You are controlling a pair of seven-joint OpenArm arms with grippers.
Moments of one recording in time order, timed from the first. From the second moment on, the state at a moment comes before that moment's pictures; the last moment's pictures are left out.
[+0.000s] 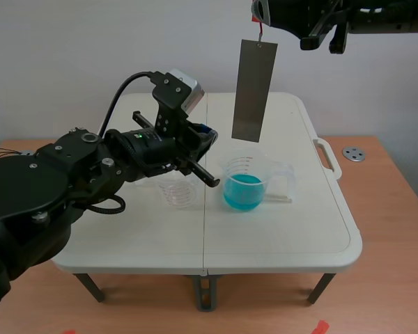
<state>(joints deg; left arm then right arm) -16.0 -9.4 25.8 67.2 -2.0 -22.3 -2.9 30.2 36.7 -22.9 85.5 39.6 45.4 -11.0</state>
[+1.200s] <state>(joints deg) 41.4 -47.3 -5.0 95.1 -20.0 -20.4 -5.3 27.5 33.1 -22.9 80.8 31.1 45.4 -7.8</state>
